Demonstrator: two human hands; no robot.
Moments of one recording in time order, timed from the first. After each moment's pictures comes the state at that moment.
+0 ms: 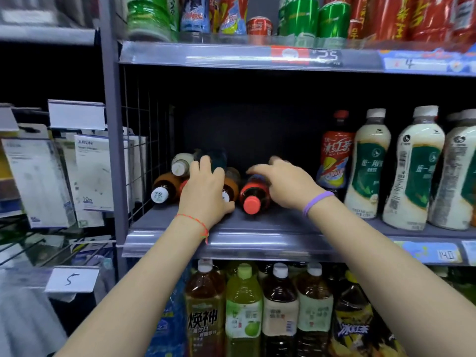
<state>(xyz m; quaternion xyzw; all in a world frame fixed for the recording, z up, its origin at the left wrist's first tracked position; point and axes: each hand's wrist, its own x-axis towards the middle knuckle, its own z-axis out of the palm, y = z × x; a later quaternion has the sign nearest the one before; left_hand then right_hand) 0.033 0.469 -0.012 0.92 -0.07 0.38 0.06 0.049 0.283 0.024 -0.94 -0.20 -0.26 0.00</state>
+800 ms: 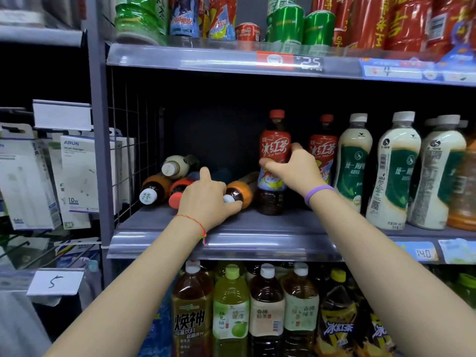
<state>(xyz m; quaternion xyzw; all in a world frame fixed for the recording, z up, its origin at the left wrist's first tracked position) 0.024 0.446 -0.009 0.95 -0.06 0.29 0.08 0.059 0.250 0.037 -0.87 -0.05 -0.31 0.38</state>
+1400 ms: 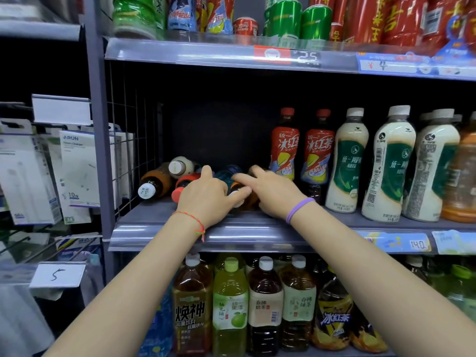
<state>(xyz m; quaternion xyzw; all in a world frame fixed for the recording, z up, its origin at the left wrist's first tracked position) 0.006 0.441 -0.008 0.95 -0.08 0.27 0.11 0.045 0.273 0.001 -0.93 -0.24 -0.27 -0.10</state>
